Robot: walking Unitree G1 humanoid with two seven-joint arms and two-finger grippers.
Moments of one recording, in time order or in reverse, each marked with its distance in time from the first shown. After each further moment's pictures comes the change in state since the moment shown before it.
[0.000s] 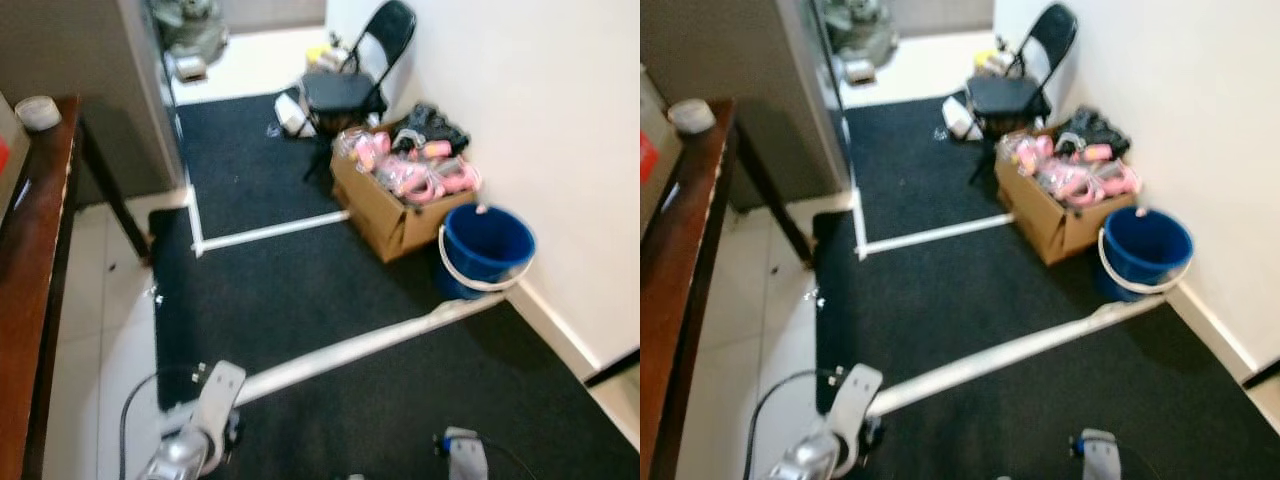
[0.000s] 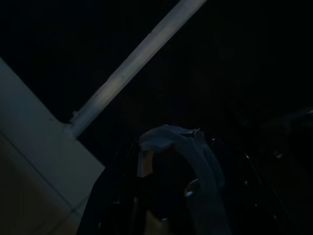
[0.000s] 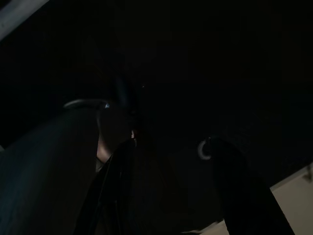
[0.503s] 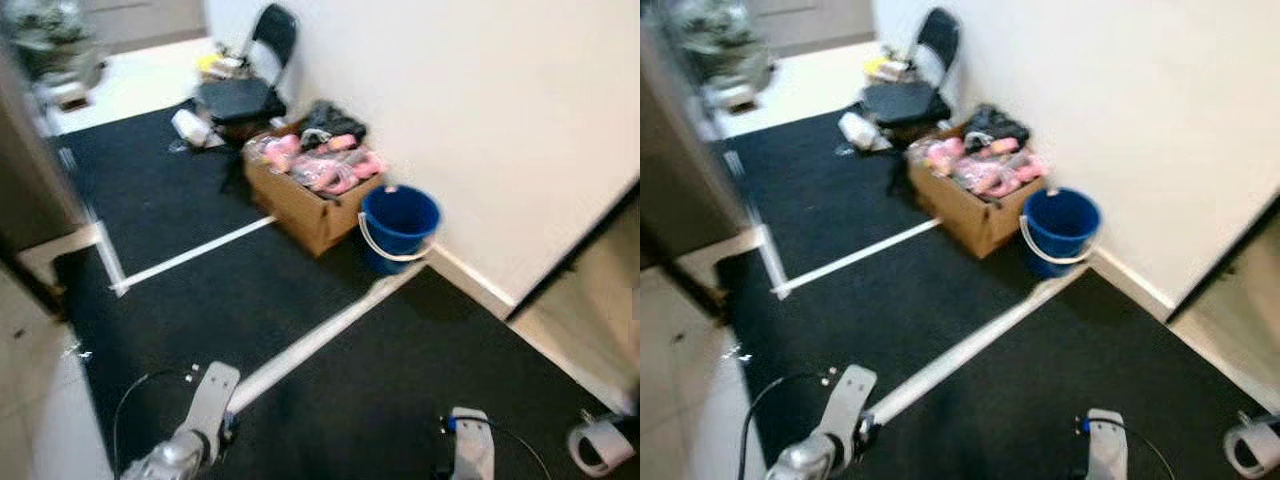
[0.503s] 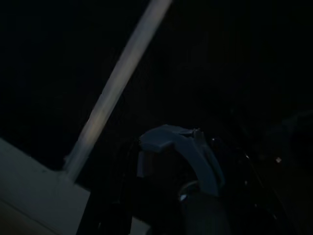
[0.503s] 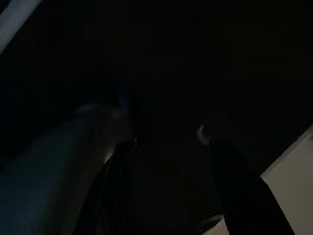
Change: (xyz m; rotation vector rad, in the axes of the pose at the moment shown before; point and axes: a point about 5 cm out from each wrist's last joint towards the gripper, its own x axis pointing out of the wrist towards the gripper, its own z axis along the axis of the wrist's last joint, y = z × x) left arm -0.002 0.001 -0.003 -0.035 -0.013 0.019; right arm 0.002 0.005 0.007 -0.038 -0.025 0.018
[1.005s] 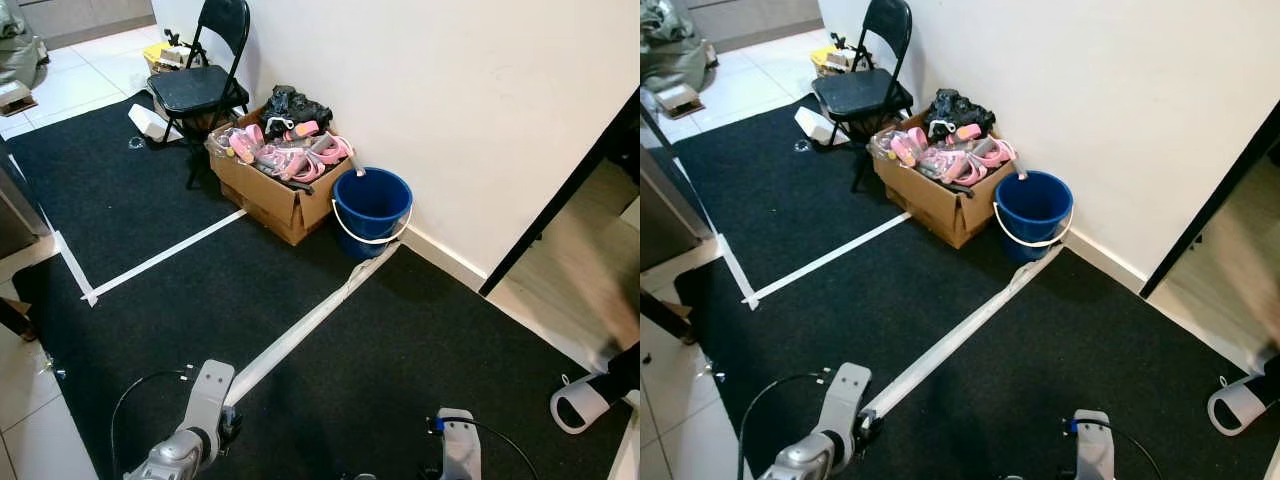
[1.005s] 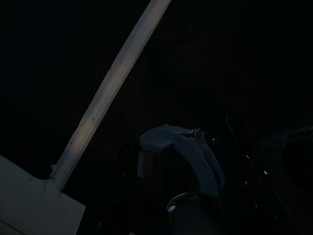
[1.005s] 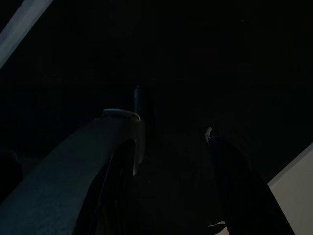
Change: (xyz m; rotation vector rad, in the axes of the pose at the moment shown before) left arm 0.001 0.002 0.008 -0.096 -0.059 -0.018; right arm 0.001 0.005 0.010 -0.073 -0.043 0.041
